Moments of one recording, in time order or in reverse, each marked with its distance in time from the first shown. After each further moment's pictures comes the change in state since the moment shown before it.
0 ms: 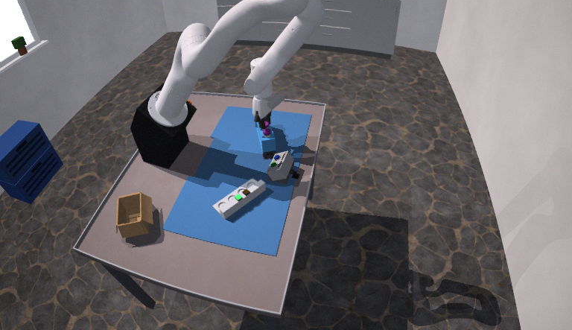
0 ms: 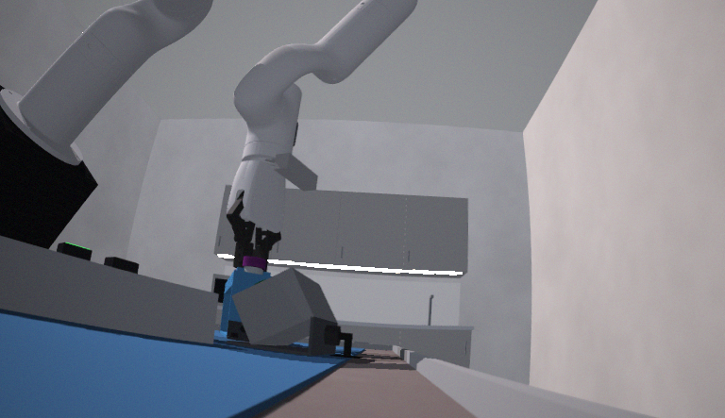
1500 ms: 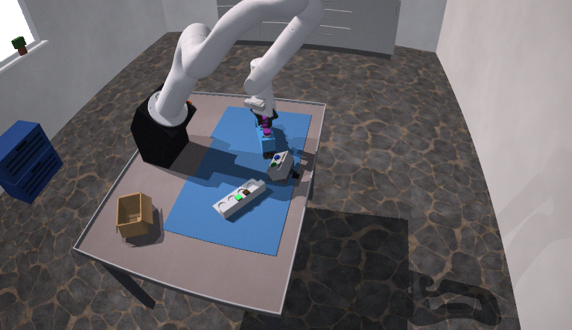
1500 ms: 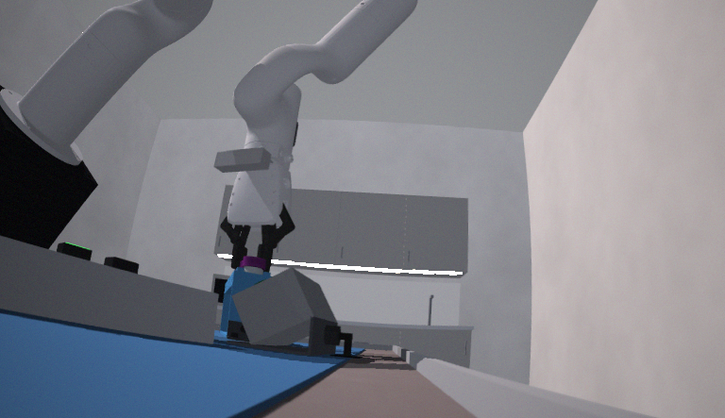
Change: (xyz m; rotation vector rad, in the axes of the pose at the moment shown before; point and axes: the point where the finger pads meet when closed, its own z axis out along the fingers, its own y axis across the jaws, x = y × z) arm 0.000 0.000 0.000 0.002 0.001 1.484
